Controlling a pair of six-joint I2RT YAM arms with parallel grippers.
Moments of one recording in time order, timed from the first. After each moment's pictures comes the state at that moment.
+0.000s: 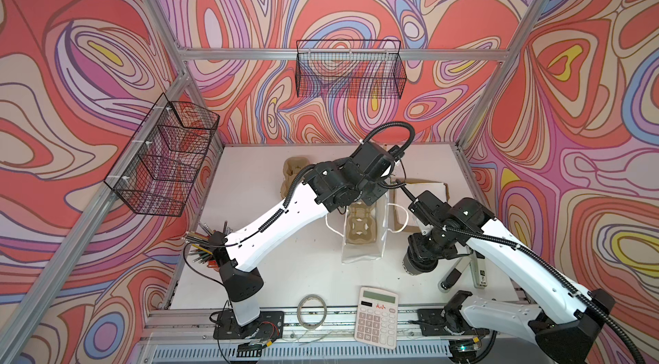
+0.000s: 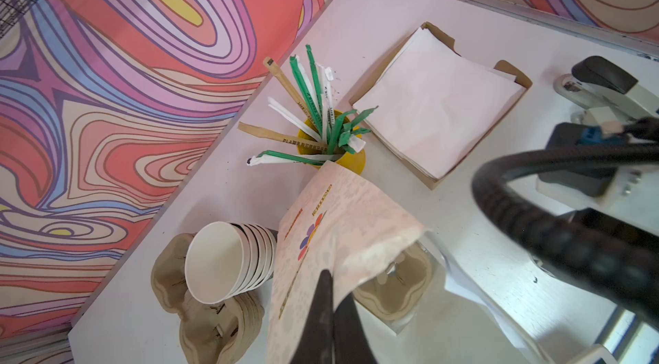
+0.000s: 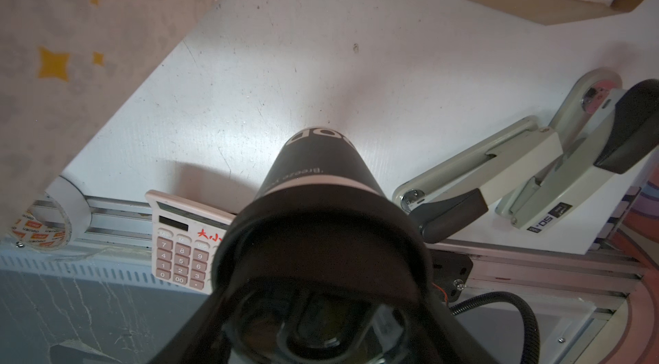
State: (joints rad) left arm -0.99 1.77 2.09 -1.04 -0.32 0.09; right arm 0.61 1.15 1.18 -1.50 0.01 0.49
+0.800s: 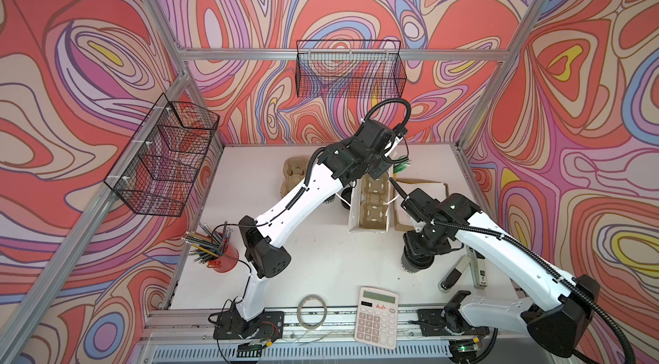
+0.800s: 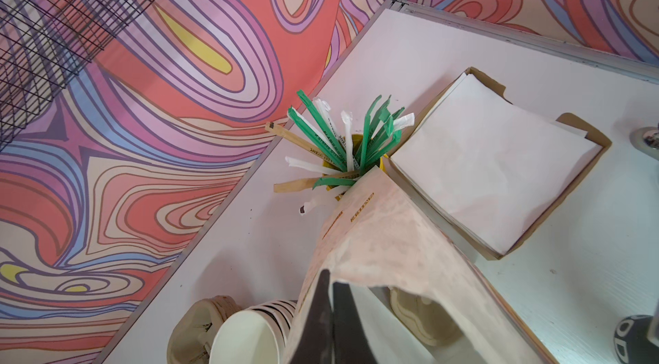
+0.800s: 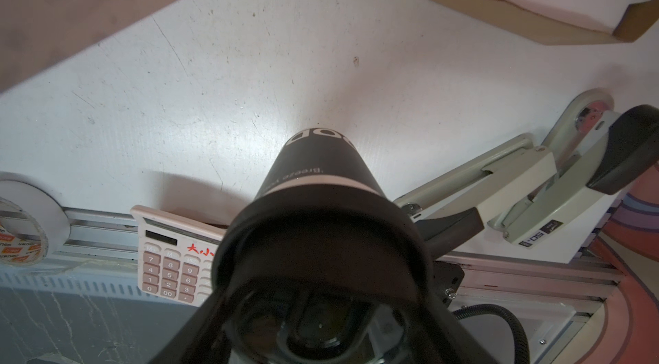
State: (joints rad) left arm -0.86 2.03 2.37 -0.97 -0.26 0.23; right arm 0.61 1.23 1.18 -1.46 0.03 0.46
